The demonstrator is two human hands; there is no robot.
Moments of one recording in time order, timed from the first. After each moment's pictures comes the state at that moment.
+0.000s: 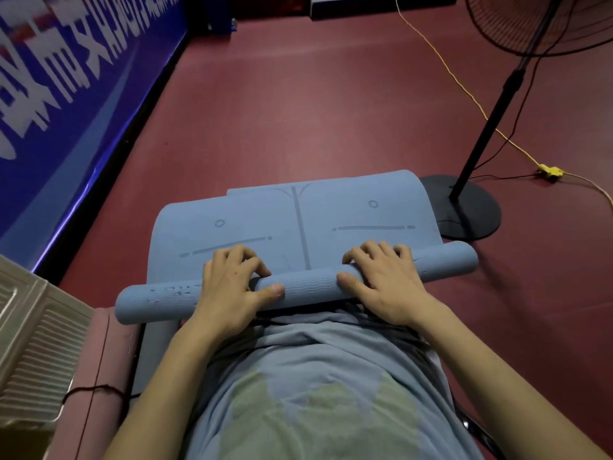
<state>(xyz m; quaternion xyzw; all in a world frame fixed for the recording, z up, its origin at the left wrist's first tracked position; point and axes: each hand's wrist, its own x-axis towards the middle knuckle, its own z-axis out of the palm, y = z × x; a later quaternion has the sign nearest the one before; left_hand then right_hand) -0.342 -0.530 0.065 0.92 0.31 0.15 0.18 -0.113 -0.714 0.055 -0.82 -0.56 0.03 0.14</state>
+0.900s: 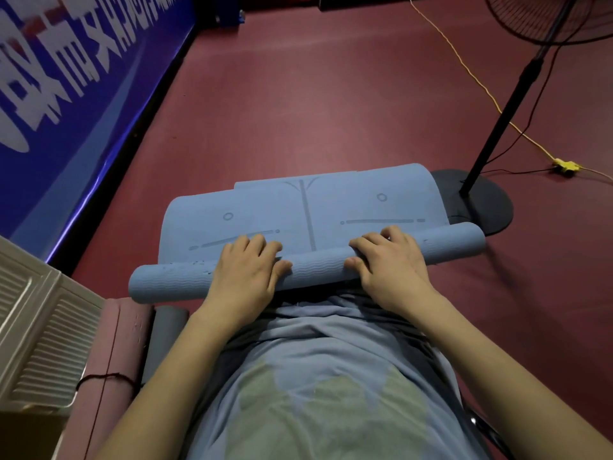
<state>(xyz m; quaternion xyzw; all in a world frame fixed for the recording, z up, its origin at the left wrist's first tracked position) -0.329 -0.531 0.066 0.96 0.27 0.12 -0.02 -0.122 -0.698 0.063 -0.85 -0.52 -0.03 0.11</state>
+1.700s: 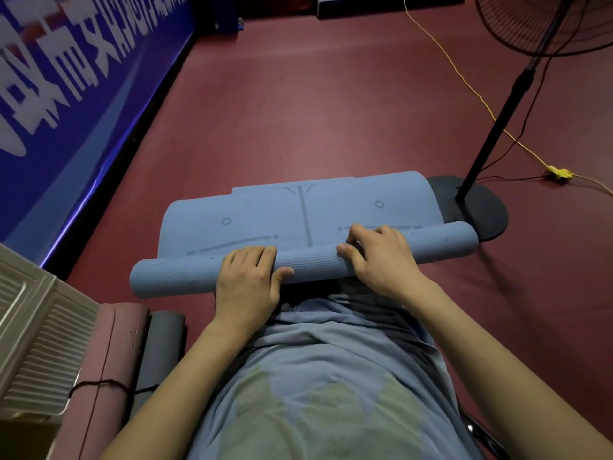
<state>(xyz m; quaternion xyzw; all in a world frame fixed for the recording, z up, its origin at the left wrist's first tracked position) -0.320 -0.539 0.041 0.93 0.30 0.22 -0.04 -0.109 -0.680 0.073 -0.84 -0.50 0.03 0.22</state>
